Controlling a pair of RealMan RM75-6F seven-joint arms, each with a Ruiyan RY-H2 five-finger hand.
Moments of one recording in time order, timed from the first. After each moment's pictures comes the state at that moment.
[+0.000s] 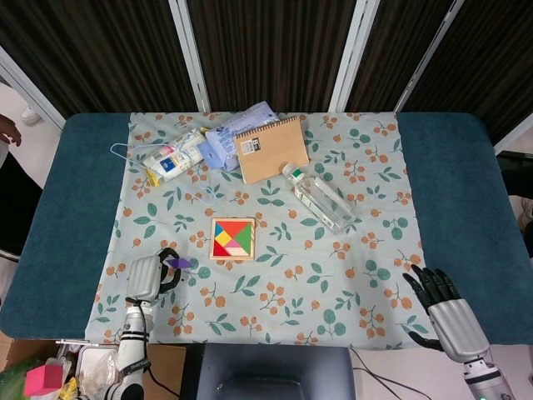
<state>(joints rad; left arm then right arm) -0.37 -1.86 -0.23 -1.33 1.19 1.25 0.30 0.05 -1.13 -0.09 -1.67 -1.72 1.45 -0.15</state>
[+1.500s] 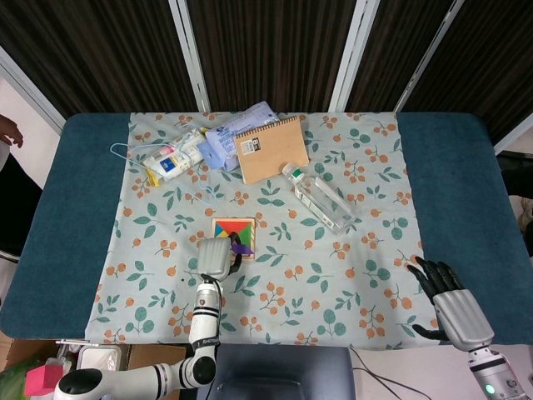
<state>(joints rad) -0.74 -2.18 -0.41 -1.16 0.92 1.23 0.68 0.10 -1.08 -0.08 -1.68 -1.66 1.38 -0.06</state>
